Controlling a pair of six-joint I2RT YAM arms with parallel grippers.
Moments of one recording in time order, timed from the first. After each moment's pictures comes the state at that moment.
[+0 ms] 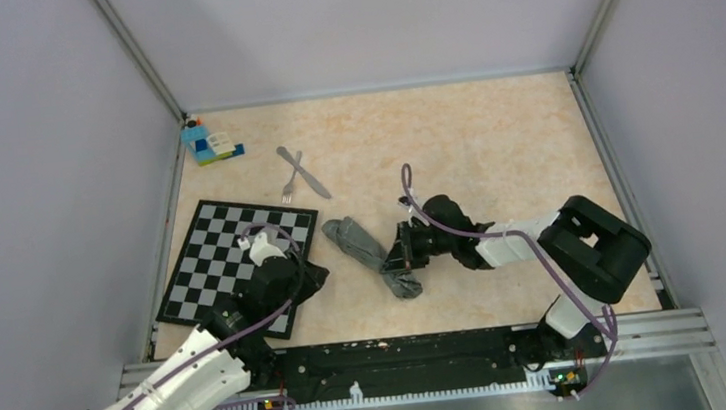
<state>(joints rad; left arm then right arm) -0.76 0.51 0.36 -0.52 -0.29 -1.09 0.79 1.60 0.63 0.35 -0.44 0.76</state>
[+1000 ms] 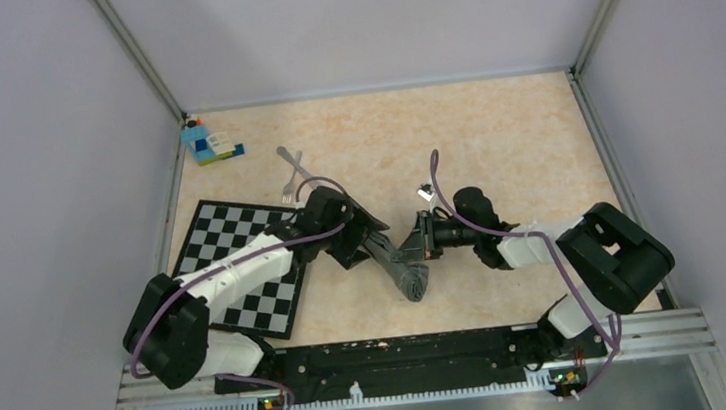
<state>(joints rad) -0.69 1.33 0.75 -0.25 0.10 -1.40 0.61 1.51 0.46 0.64 -0.72 0.86</state>
